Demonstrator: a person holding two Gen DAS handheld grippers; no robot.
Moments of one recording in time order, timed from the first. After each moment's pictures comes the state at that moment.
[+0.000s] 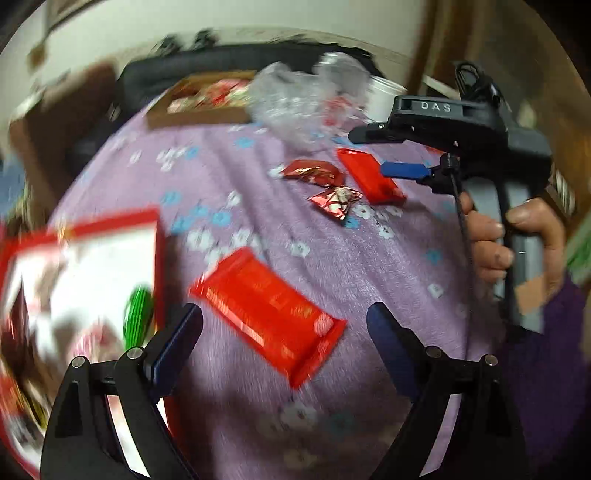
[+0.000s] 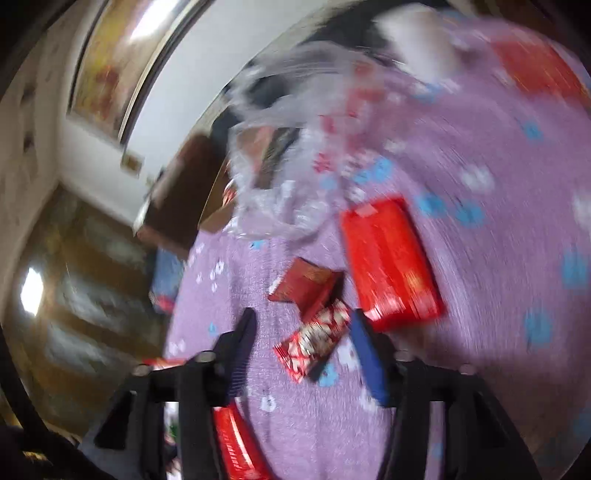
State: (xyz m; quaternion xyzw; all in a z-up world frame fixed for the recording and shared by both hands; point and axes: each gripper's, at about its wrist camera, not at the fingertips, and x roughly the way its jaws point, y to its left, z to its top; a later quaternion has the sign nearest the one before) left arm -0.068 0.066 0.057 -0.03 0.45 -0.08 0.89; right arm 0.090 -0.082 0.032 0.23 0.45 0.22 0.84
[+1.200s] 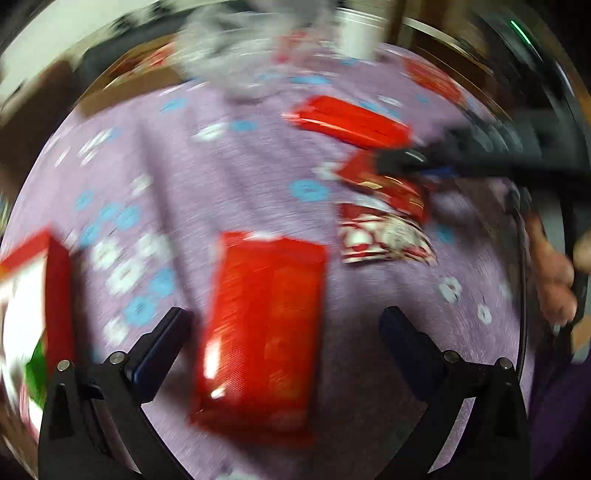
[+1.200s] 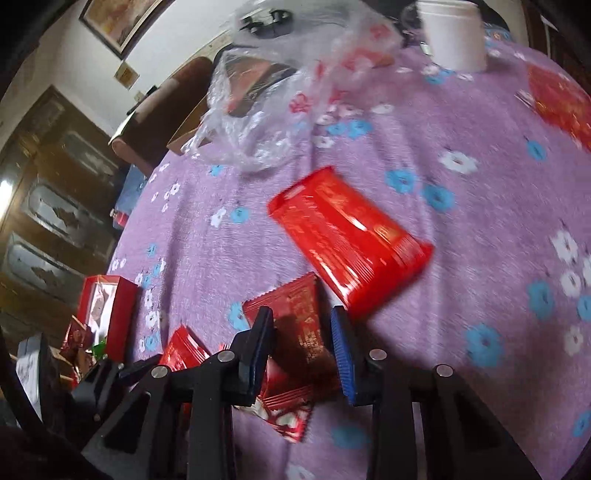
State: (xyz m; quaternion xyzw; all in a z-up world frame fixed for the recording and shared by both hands) left arm -0.003 0.011 0.007 0.02 0.53 -0.10 0.84; right arm 0.071 -0.112 -0.003 0.13 0.52 0.20 0.82
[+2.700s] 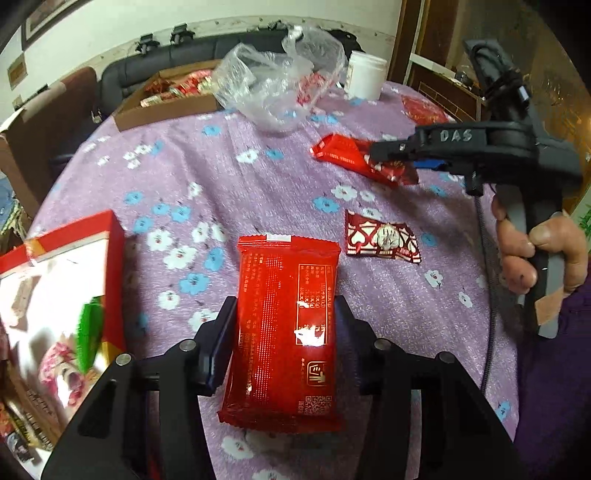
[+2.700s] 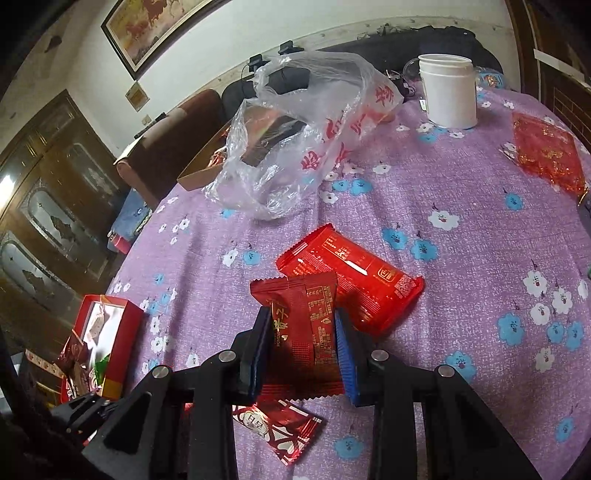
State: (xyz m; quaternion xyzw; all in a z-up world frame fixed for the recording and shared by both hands) left arm -0.059 0.035 0.041 0.03 0.46 -0.10 0.88; right arm 0.062 -0.103 0.027 0.11 0.44 0.19 0.87
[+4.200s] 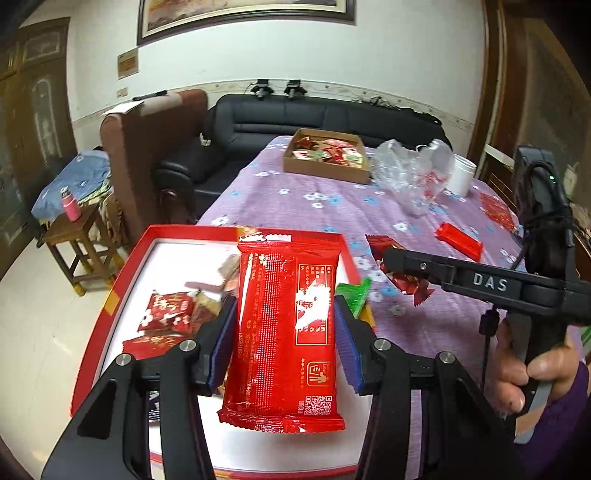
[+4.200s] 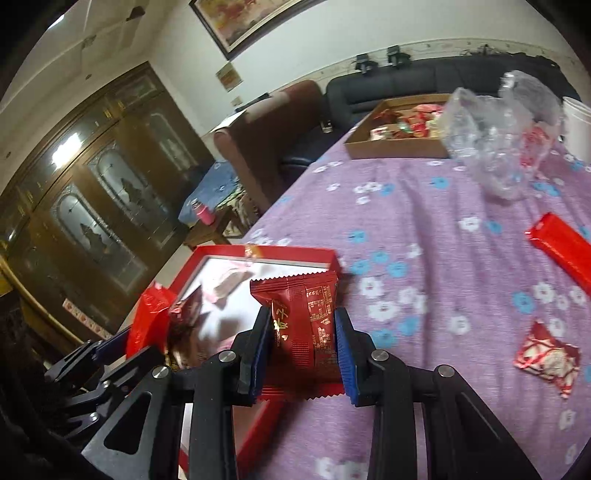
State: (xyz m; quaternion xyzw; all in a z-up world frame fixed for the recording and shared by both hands) left arm -0.145 0.199 0.090 -0.05 0.34 0.05 0.94; right arm -0.036 0.090 0.052 0.09 0.40 0.34 0.85
